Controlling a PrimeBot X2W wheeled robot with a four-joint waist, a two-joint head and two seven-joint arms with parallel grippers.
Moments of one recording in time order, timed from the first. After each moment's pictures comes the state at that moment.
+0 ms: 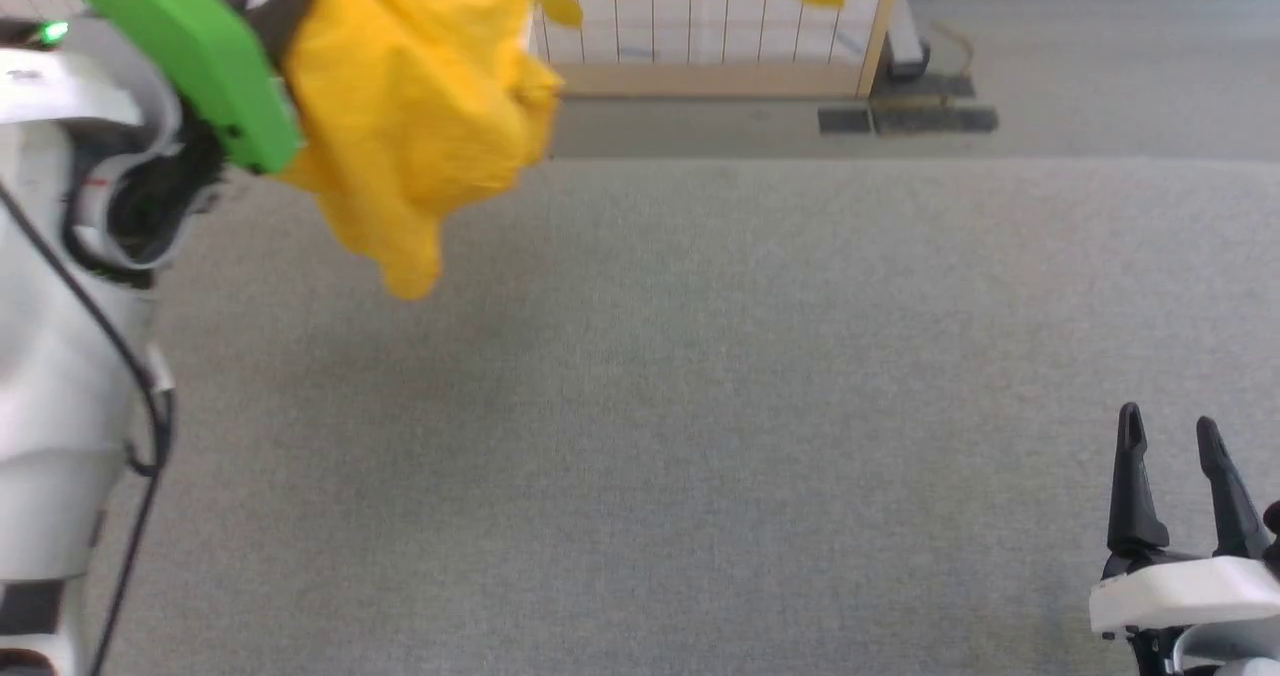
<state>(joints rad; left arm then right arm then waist) -0.91 0.52 -0.37 0.25 -0.84 -0.10 0.47 0.00 -0.05 -0.24 0.18 0.21 0.13 -0.26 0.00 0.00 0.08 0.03</state>
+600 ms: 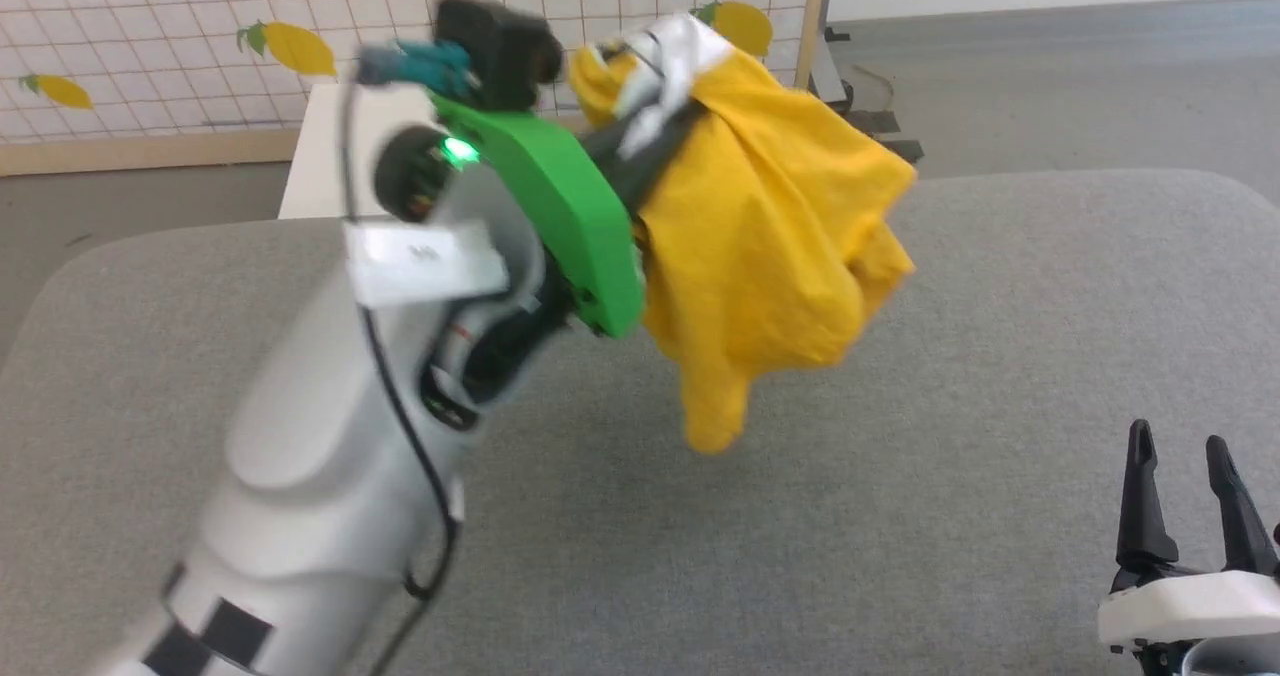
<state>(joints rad) -0.78 0.25 -0.56 0.06 -0.83 -0.04 0.40 0.02 -0.05 -0.26 0.18 0.22 0.13 -0.26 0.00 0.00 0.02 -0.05</state>
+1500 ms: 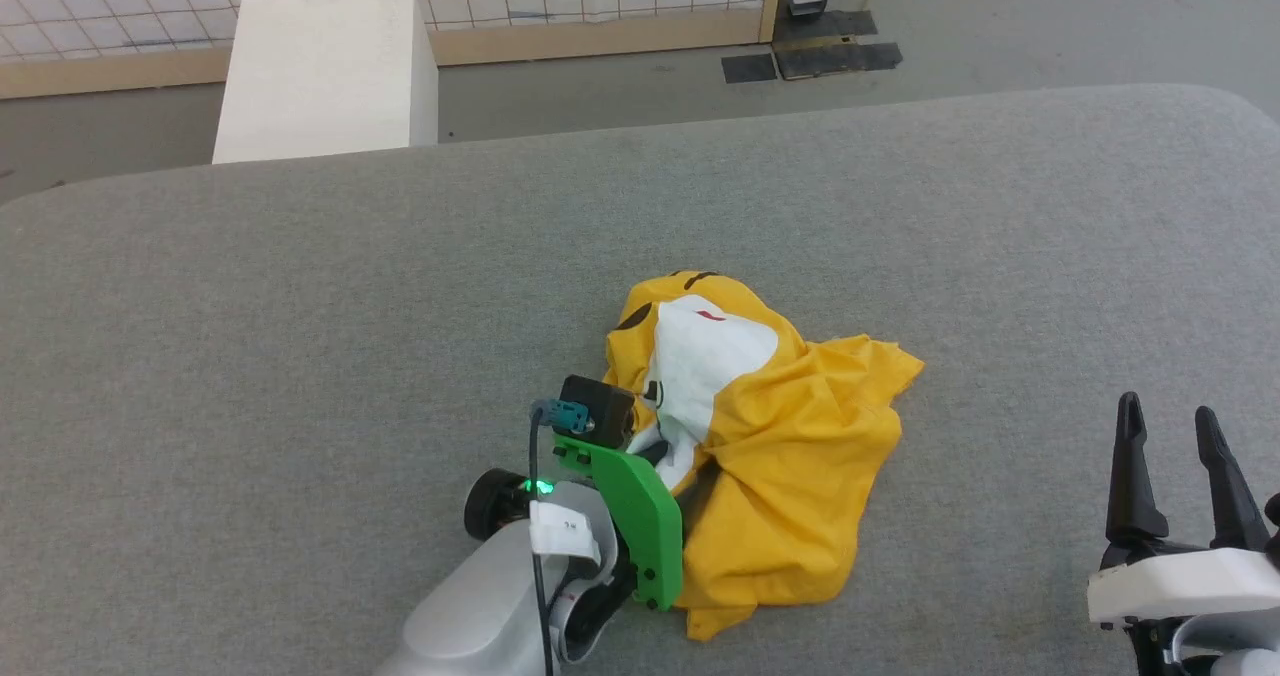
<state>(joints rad) -0.50 0.08 -0.75 0.64 -0.74 -0.05 0.12 -0.01 -0.05 -0.24 0.17 0.23 0.13 -0.26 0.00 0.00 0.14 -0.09</state>
